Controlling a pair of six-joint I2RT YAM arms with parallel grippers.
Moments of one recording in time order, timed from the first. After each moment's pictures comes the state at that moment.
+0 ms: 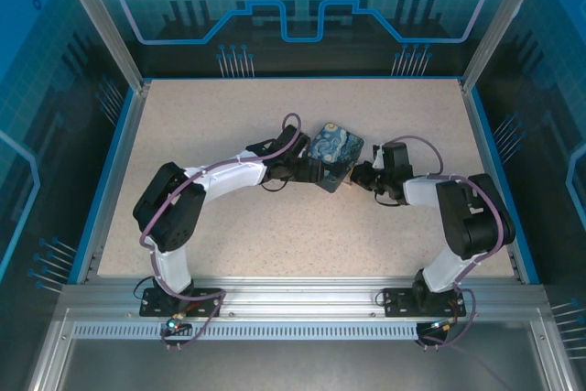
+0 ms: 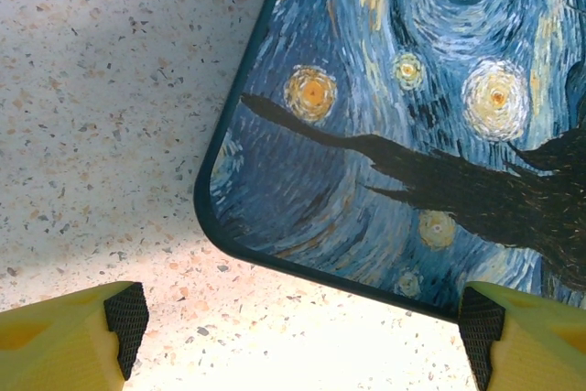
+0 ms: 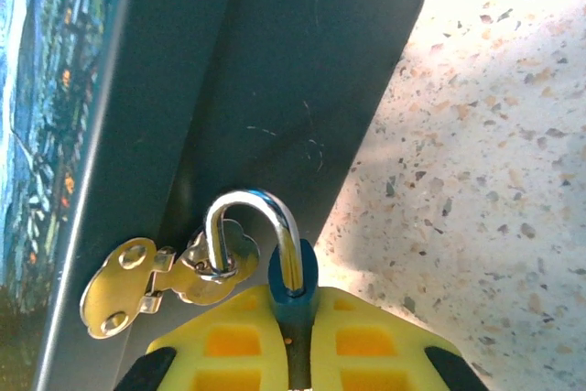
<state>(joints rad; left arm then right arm) -0.65 1.85 1.26 -0.39 0.01 -0.55 0.20 1.66 0.66 0.20 -0.39 0.67</state>
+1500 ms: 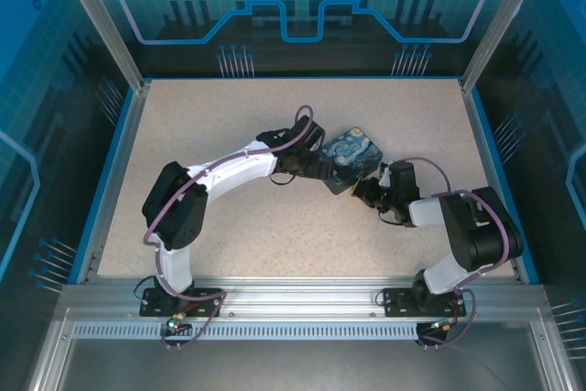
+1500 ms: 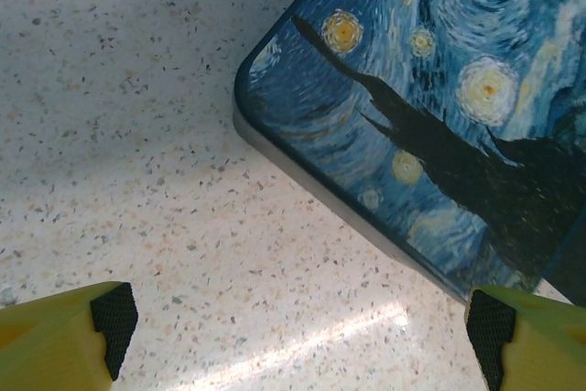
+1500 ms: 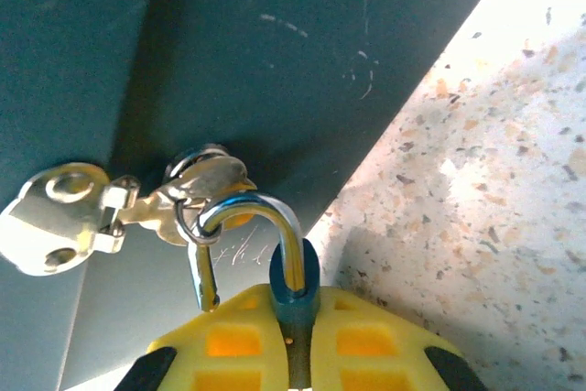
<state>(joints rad) -0.71 1.92 1.50 -0.64 -0.03 -0.53 0.19 1.57 0.42 0.40 -0.44 0.83</state>
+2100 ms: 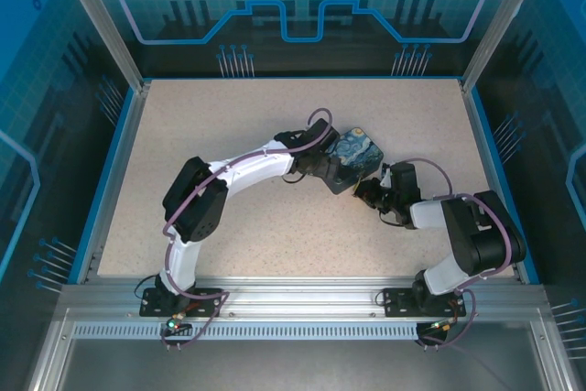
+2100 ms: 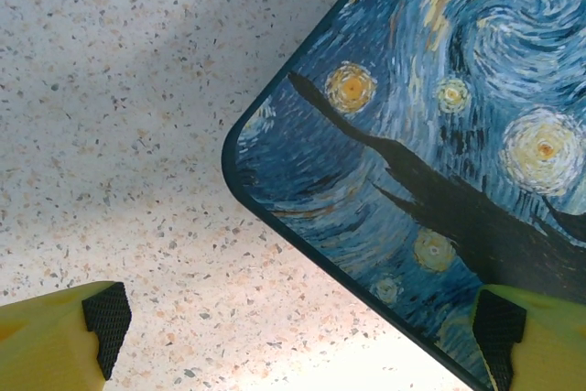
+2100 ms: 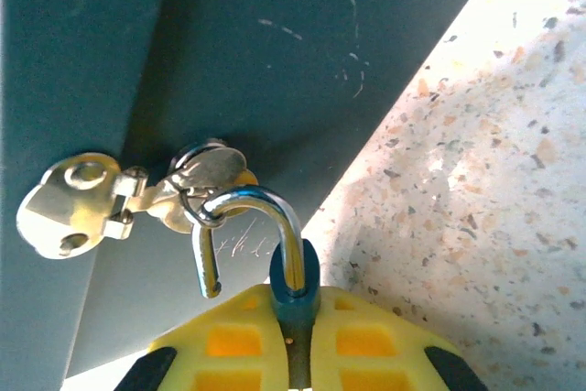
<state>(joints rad) -0.75 2.03 1.60 -0.65 -0.19 -0.49 0.19 1.54 0.40 0.40 -0.42 0.85</state>
